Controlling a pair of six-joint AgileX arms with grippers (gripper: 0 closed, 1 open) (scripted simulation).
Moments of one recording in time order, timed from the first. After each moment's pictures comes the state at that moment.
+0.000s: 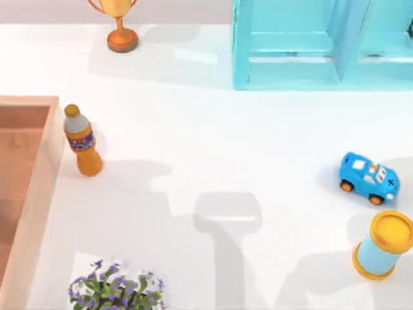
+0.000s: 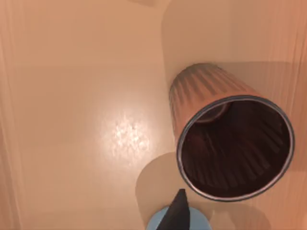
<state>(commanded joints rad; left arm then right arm) 0.26 1.79 1.42 -1.21 0.07 0.28 0.00 0.00 0.00 0.00 0.00 0.00</state>
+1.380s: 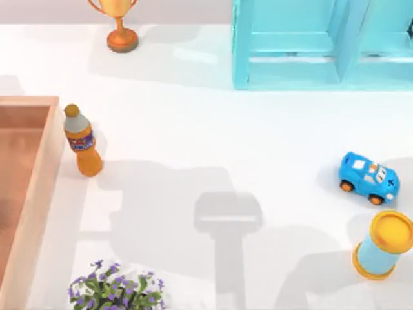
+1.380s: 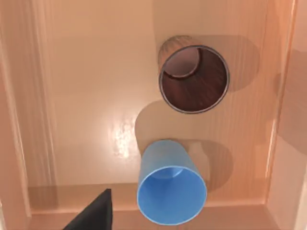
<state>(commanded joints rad) 0.25 1.82 1.85 -1.61 0.07 0.28 0.00 0.00 0.00 0.00 0.00 0.00</state>
